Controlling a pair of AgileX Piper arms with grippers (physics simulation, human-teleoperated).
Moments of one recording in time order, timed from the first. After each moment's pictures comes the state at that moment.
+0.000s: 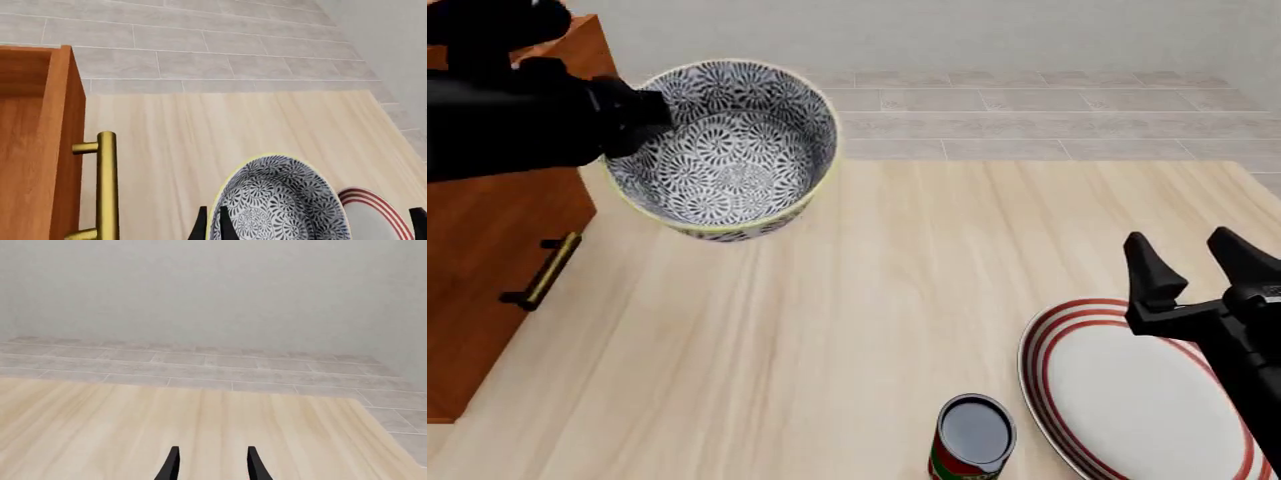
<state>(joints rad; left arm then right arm) -0.38 1.10 -0.92 0.32 -0.31 0.04 1.21 0.00 -1.22 -0.05</state>
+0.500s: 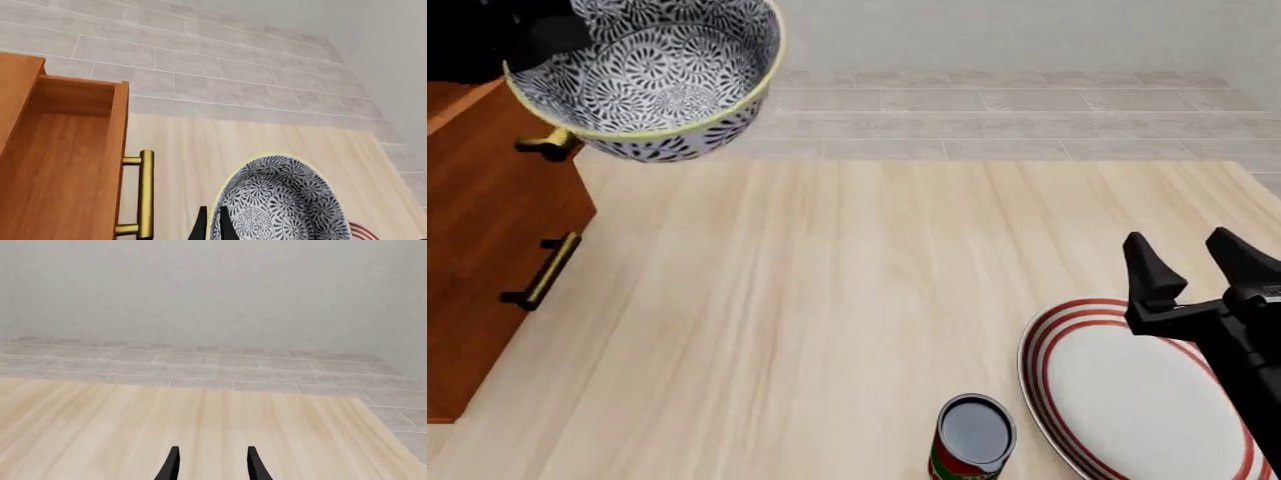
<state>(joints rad) -0.27 1.04 -1.10 0.51 -0.34 0.04 1.21 0.00 -1.22 -0.04</state>
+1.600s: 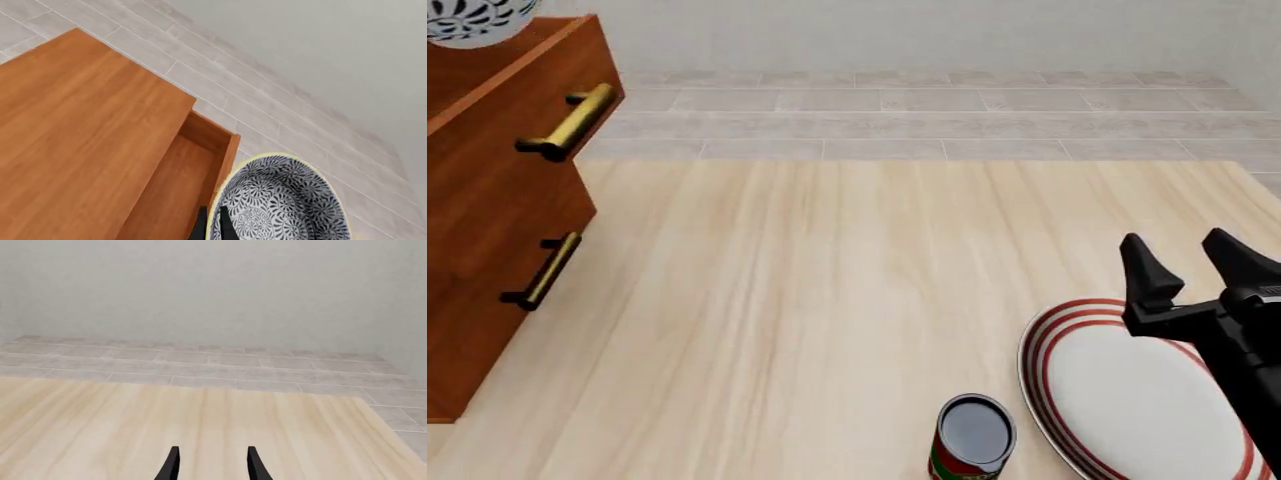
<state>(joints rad) 0.16 1.03 -1.35 0.72 -0.47 0.05 1.22 0.00 -1.22 -0.04</state>
